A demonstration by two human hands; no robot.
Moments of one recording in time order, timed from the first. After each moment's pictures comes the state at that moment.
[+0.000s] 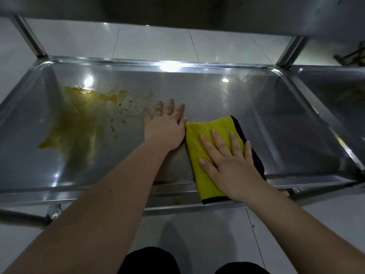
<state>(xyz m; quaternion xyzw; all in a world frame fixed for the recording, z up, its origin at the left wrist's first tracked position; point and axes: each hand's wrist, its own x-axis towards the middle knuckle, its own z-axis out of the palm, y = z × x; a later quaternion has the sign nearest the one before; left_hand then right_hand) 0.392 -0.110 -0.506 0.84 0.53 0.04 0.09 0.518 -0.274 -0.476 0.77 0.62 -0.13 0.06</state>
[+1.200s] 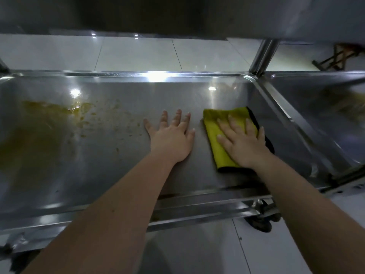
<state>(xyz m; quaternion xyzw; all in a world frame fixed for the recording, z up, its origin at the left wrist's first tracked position) 0.488 -0.135 -0.504 0.86 0.50 0.03 0.09 0.659 -0.236 -0.478 0.83 0.54 -0.12 0.01</state>
